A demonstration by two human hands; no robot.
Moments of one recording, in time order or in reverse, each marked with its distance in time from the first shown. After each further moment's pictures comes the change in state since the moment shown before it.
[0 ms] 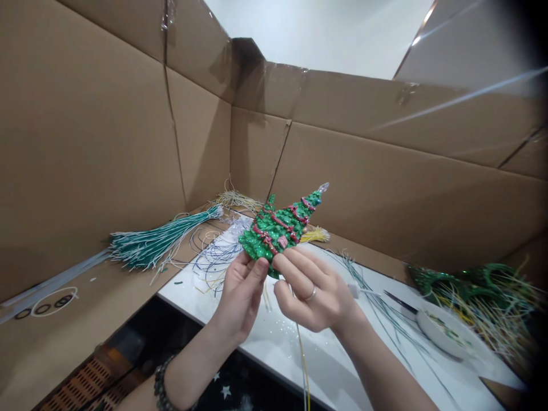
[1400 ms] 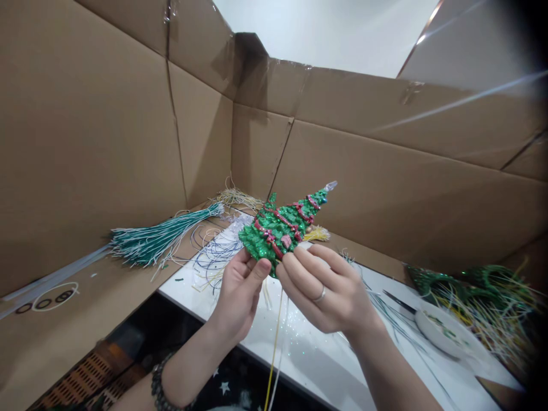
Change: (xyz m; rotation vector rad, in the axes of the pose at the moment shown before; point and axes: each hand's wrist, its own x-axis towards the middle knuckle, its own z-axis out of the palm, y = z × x) left_hand -0.005 0.003 0.004 0.071 -0.055 0.079; right_hand 0.005 0.003 -0.018 -0.120 -0.140 -0.069
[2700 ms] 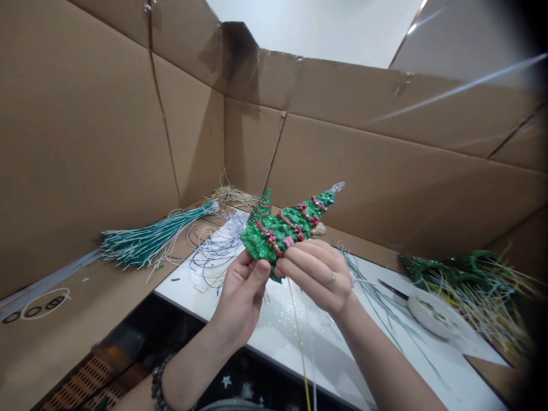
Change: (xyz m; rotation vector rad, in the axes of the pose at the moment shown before) left_hand -0.008 0.000 0.002 -0.079 0.028 -0.127; right_hand -0.011 -0.001 0.017 0.244 0.217 0.167
